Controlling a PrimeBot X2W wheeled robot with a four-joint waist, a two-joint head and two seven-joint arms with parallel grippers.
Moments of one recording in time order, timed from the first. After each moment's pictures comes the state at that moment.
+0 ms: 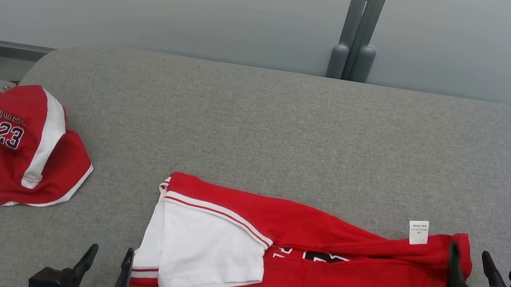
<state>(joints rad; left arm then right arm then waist) 0.04 0.05 -0.12 0.44 -0.25 -0.13 -0.26 -0.23 -0.21 0.02 0.70 0.43 0.13 -0.26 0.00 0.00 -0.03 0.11</state>
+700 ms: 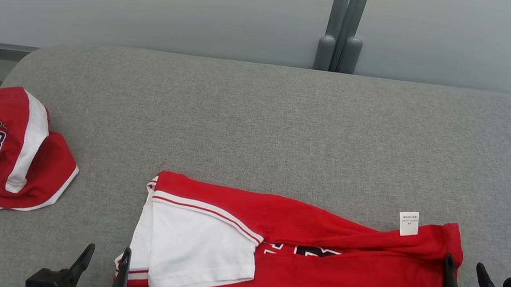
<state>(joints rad) 0.05 0.05 -0.10 0.41 -0.24 -0.13 -0.26 -0.21 -0.20 0.03 0.72 0.43 0.13 -0.26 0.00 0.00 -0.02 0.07</state>
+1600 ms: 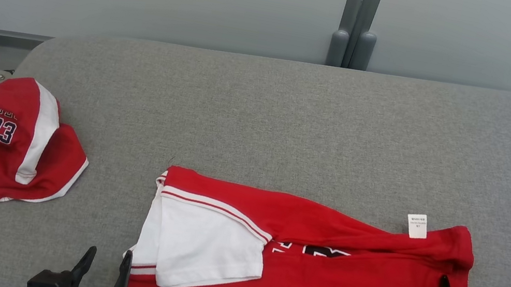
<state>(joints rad) 0.05 0.05 -0.11 0.43 -0.25 -0.13 -0.26 -0.25 -0.17 -0.01 0.89 0.46 0.13 -0.26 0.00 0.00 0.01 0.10</state>
